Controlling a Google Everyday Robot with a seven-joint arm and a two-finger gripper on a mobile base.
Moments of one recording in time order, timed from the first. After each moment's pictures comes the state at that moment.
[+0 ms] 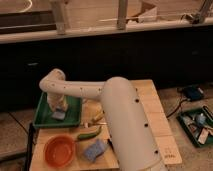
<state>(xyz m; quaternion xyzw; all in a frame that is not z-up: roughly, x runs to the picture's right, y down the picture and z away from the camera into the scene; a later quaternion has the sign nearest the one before) -0.282 0.123 0.874 -0.17 -0.29 -0.65 0.68</state>
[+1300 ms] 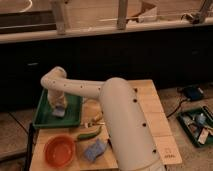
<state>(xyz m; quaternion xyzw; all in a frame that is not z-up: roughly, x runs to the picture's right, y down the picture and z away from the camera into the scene) -0.292 0.112 0.881 -0.15 -0.32 -0.66 0.66</state>
